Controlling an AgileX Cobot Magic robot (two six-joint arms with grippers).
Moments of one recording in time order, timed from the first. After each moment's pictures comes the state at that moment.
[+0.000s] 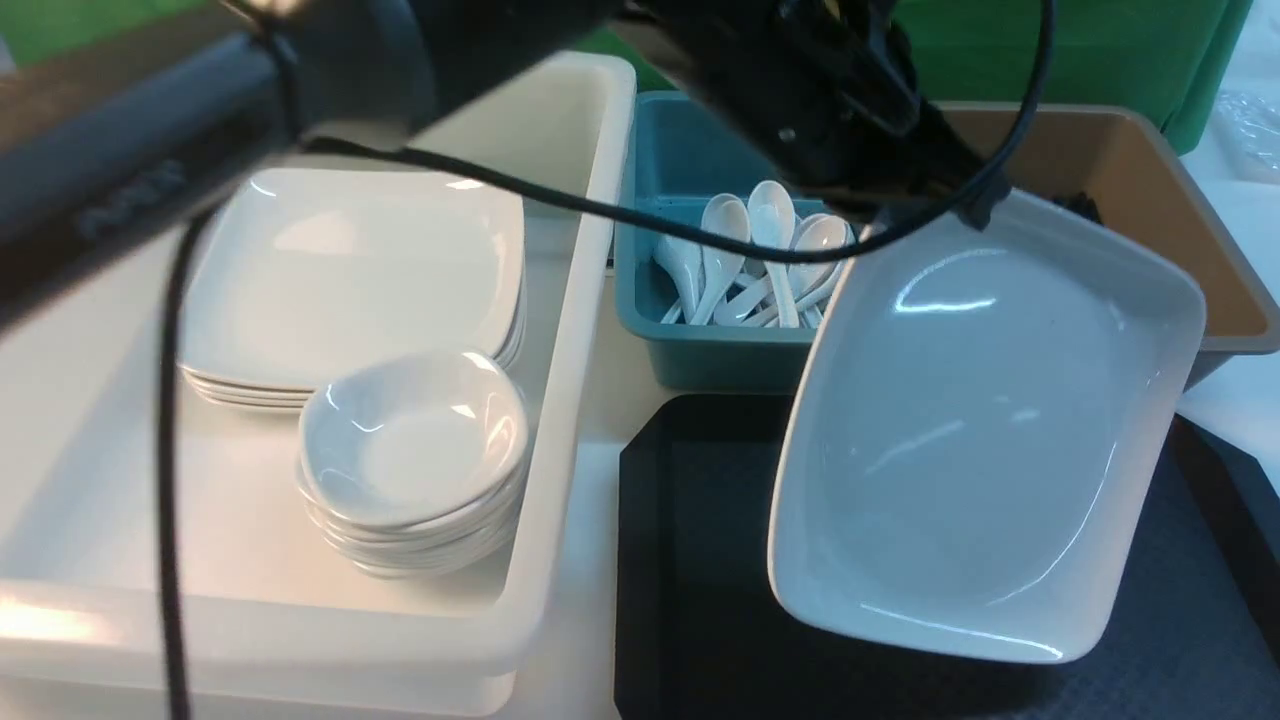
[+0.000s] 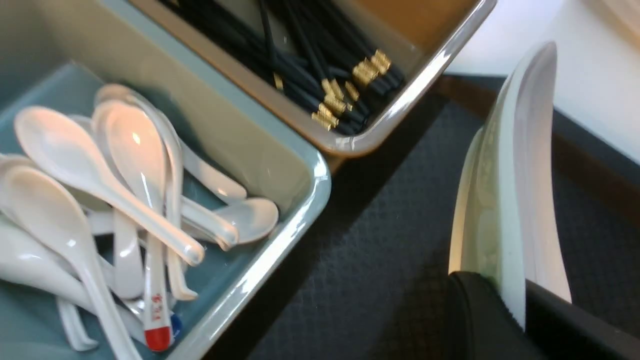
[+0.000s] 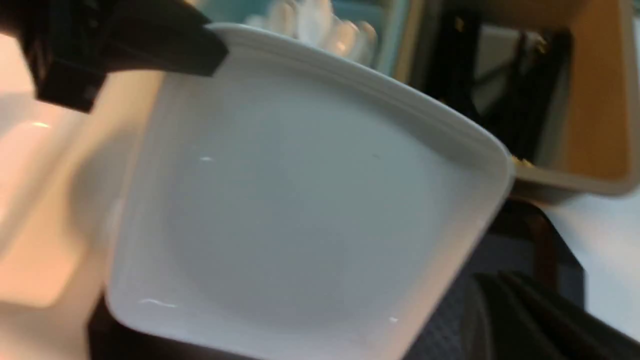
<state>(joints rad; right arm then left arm) 0.05 0.85 -1.17 0.28 0.94 -0.23 -0.73 1.86 -1.93 -0.22 0.90 0.20</state>
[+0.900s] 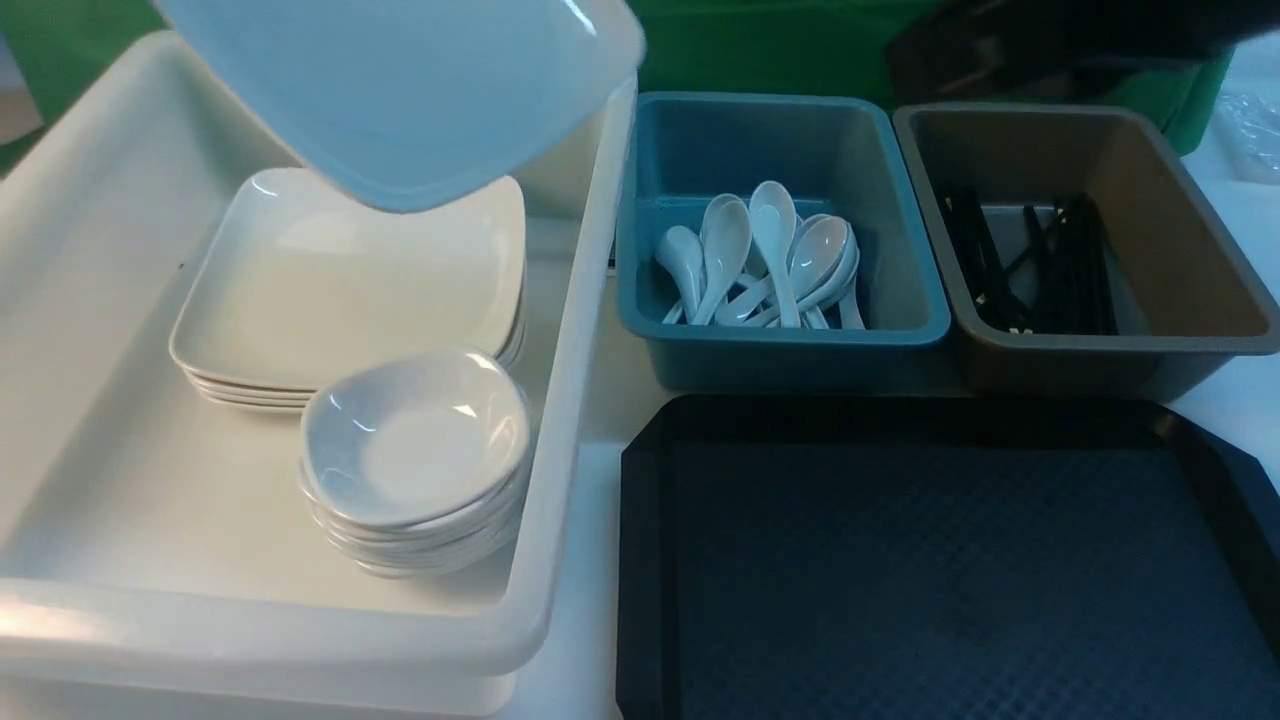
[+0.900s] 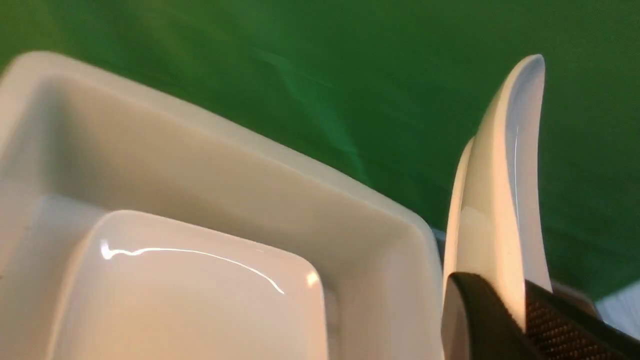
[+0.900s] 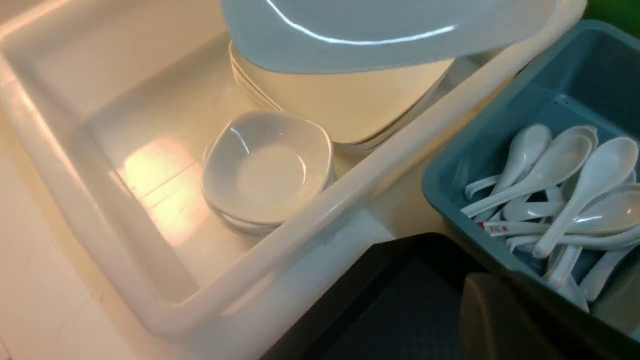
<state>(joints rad) 0.61 1.44 -1.73 0.20 0.95 -0.20 0.29 1.47 -1.42 -0.91 0.66 0.34</state>
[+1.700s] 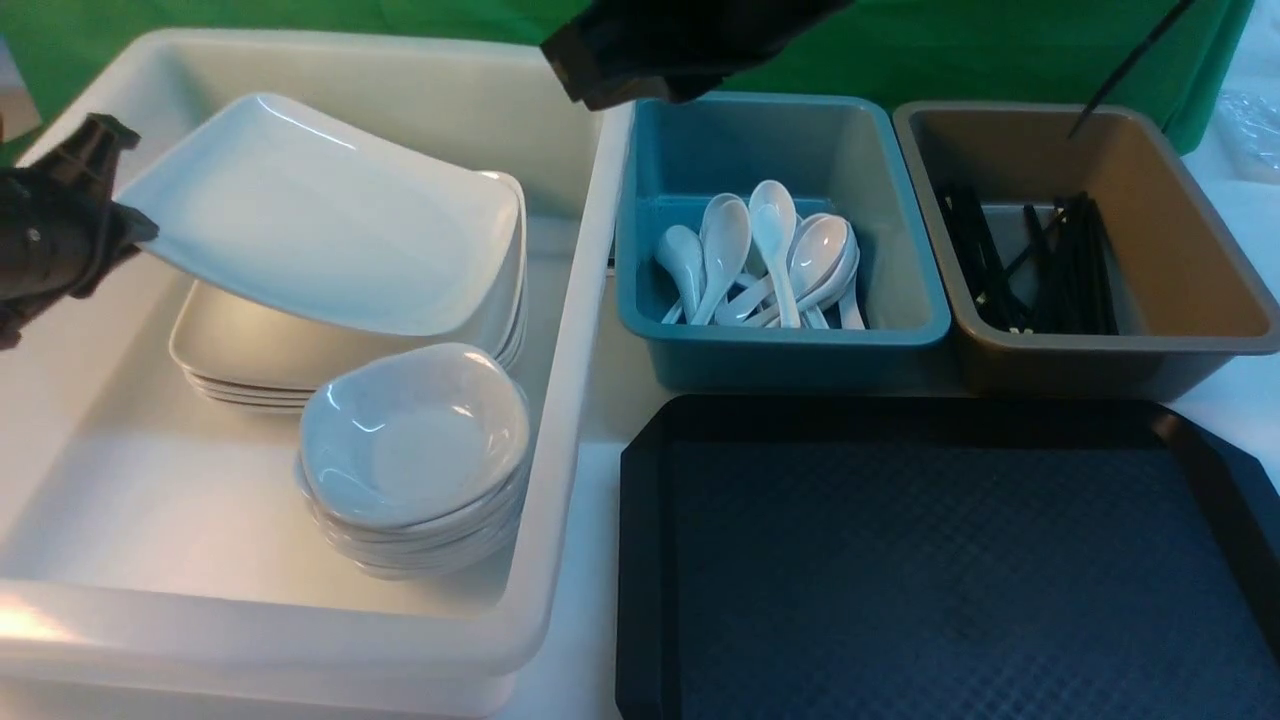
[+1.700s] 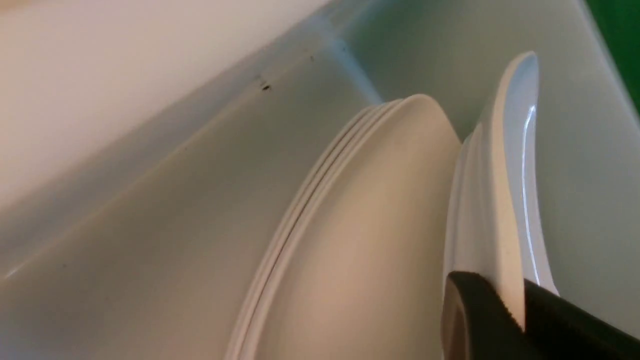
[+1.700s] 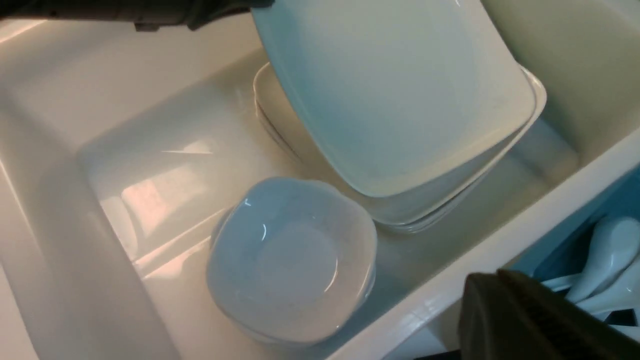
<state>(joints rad) 0.70 1.80 -2.04 0.17 0.93 -0.18 0.22 1.67 -1.01 -1.47 0.18 0.63</state>
